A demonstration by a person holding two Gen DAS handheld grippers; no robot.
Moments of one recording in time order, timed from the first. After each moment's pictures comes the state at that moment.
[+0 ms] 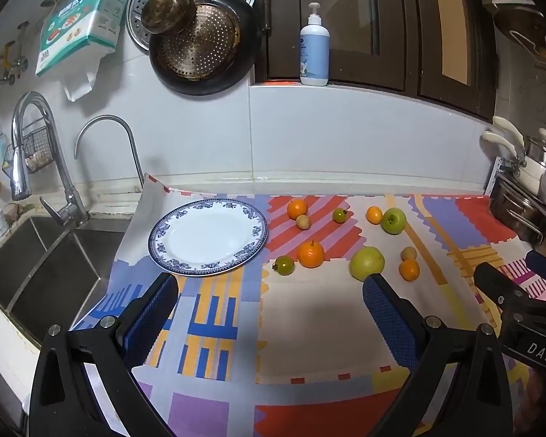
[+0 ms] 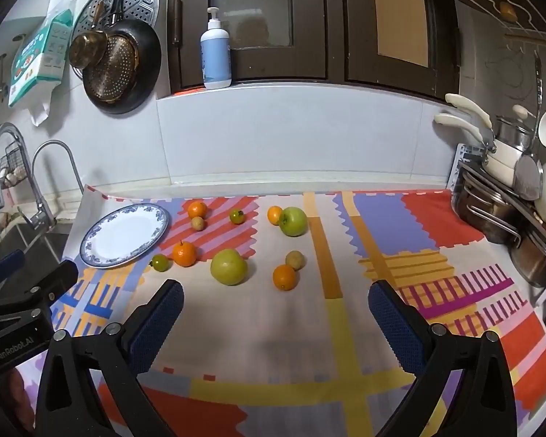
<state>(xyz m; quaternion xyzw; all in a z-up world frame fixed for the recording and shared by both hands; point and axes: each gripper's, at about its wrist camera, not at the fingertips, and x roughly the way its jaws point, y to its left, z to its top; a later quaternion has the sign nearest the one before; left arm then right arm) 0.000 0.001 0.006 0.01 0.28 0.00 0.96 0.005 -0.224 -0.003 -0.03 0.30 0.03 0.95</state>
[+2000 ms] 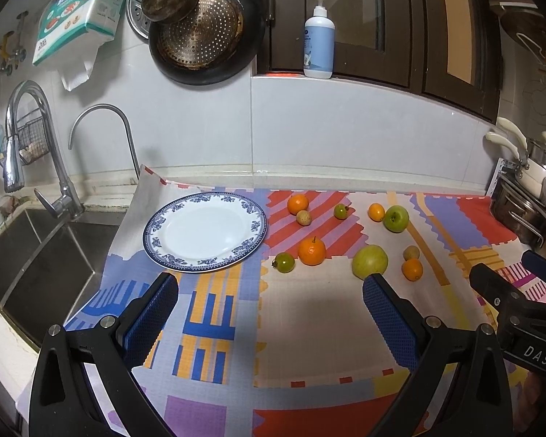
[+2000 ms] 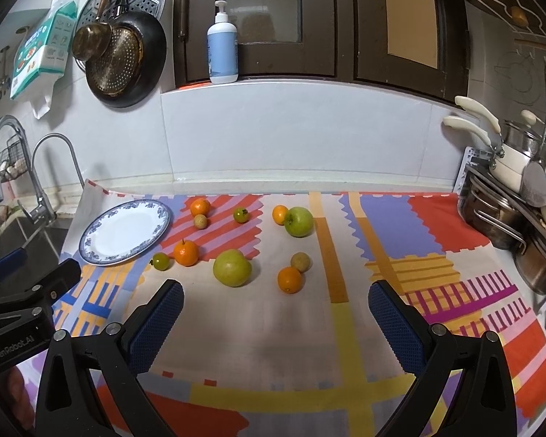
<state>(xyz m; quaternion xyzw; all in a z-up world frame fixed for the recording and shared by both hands) 0.011 0.003 -0.006 0.00 0.29 -0.01 0.96 0.017 -0.217 -0.011 -0.04 0.31 0.03 0.95</state>
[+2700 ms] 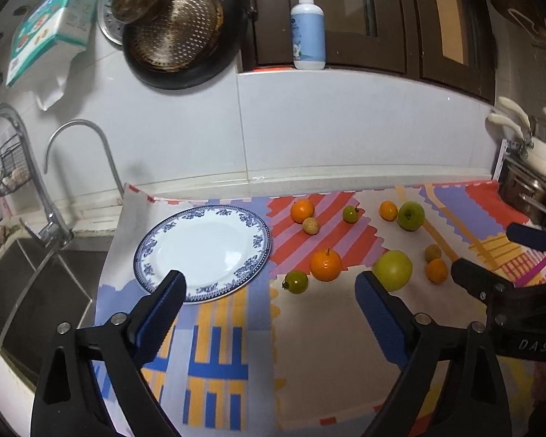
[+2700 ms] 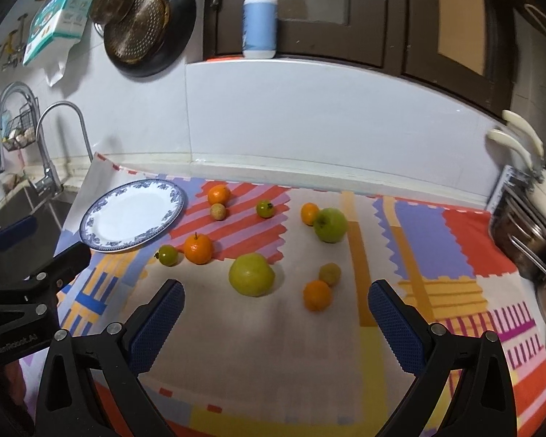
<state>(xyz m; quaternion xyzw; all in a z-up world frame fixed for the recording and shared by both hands) 0.061 0.010 -0.023 0.04 0.28 -0.03 0.96 0.069 -0.187 -0.032 -0.09 0.33 0.08 0.94</state>
